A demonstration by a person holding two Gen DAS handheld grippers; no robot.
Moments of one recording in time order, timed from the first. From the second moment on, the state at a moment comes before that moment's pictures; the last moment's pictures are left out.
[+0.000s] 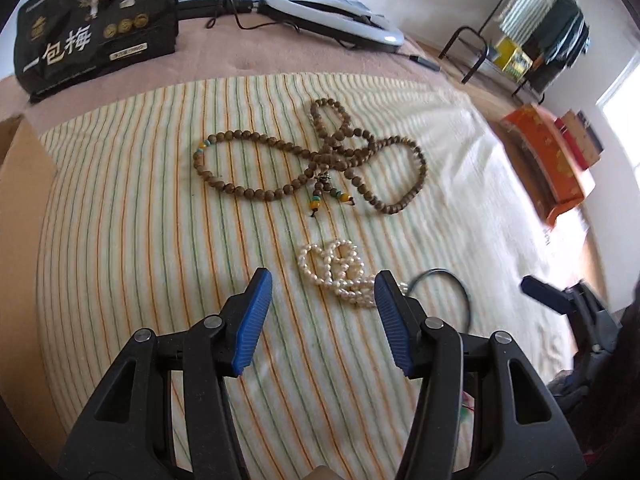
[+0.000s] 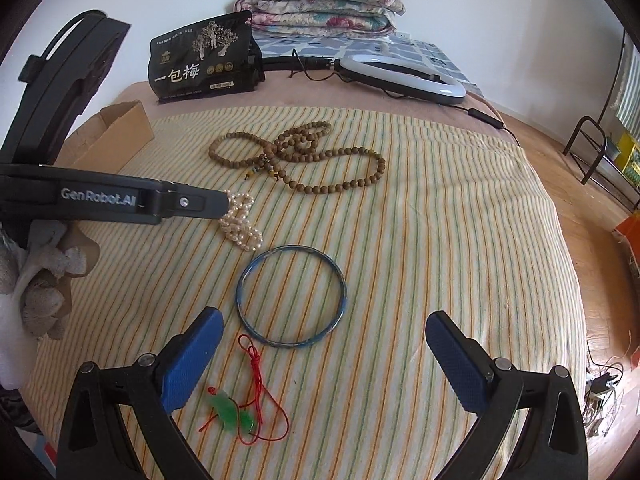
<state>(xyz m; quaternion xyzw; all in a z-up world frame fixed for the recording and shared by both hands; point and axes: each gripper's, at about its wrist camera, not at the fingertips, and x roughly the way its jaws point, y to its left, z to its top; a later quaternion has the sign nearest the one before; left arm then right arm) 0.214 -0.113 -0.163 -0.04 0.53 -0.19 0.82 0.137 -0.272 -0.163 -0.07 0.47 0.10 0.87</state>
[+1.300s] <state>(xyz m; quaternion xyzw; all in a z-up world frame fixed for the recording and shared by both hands) 0.214 -0.126 -0.174 0.02 0.52 -0.19 0.84 0.168 -0.245 -0.194 -0.09 0.51 0.13 0.85</state>
